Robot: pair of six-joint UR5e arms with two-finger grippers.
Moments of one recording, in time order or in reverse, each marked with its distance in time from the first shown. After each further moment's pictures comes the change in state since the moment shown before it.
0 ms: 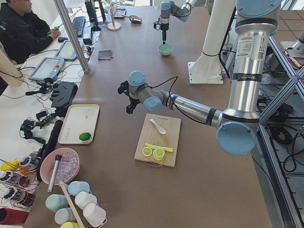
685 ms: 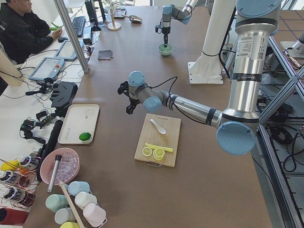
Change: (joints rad) left arm 0.000 -0.002 0.004 0.004 -0.001 0.000; right arm -0.024 0.008 -0.025 0.039 -0.010 0.001
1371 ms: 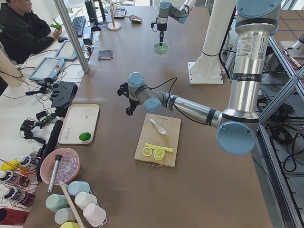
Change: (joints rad) left arm 0.000 0.001 0.013 -0.001 0.002 0.002; right arm 0.054 0.160 0.005 -0.017 0.030 0.115
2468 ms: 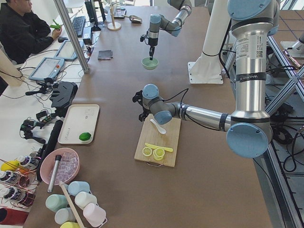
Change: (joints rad) left arm 0.159 0.156 0.009 -0.253 0.069 0.014; right arm -0.034 0.470 -0.334 -0.178 -0.085 0.128
